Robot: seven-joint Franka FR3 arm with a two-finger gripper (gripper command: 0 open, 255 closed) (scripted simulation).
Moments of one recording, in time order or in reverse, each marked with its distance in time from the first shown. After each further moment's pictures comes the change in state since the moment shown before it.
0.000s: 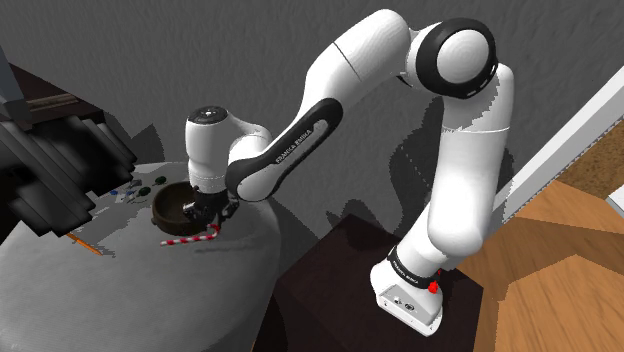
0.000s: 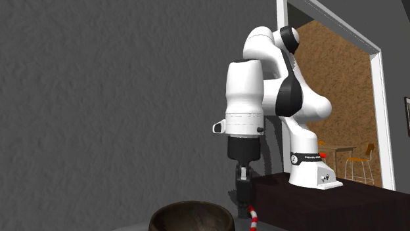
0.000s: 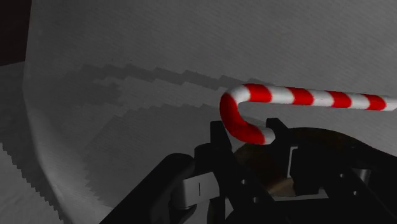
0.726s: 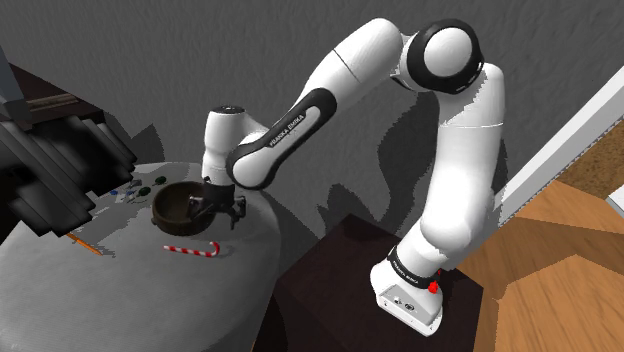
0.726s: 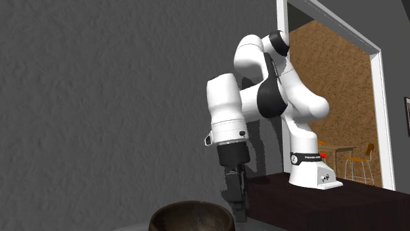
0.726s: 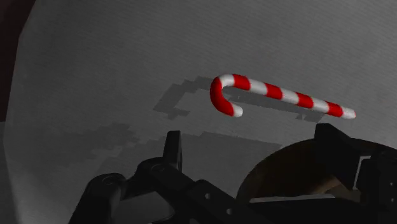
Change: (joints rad) arm -0.188 0.058 0.108 -0.033 0.246 0.078 -0.197
